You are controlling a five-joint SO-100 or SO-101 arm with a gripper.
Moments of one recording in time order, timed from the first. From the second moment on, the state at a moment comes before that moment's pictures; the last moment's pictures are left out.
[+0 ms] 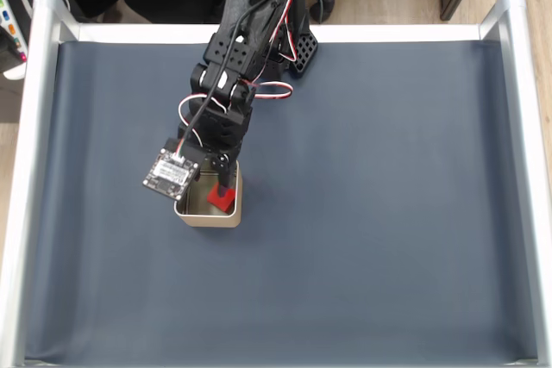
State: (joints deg) arm 20.7 122.3 125.1 48.9 -89.7
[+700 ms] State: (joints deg) arm -3.6 139.2 128.1 48.4 -87.0
